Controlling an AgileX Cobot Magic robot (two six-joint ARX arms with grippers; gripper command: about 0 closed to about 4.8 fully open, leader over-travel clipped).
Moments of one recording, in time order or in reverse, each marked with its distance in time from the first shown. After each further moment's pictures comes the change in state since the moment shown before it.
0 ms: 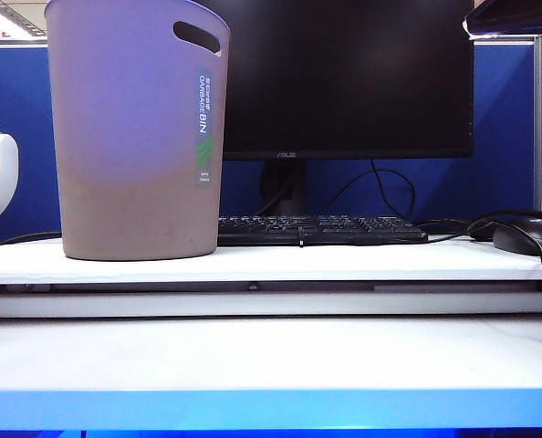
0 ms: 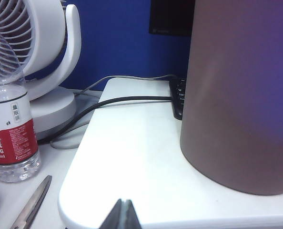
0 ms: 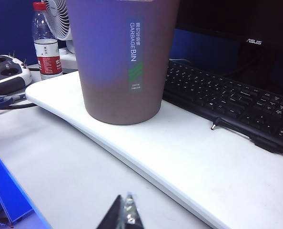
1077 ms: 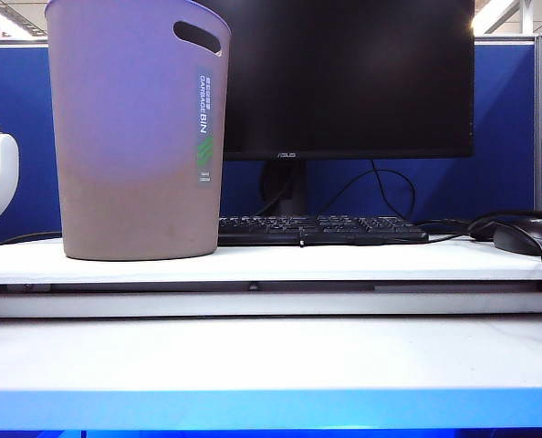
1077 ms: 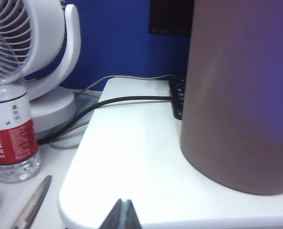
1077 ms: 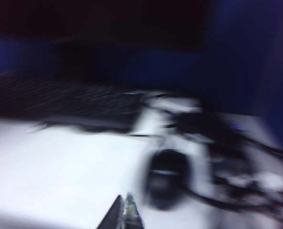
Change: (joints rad) left arm 0.000 0.000 0.000 0.000 0.000 0.000; right arm -0.584 -0.192 -0.197 0.127 0.045 0.025
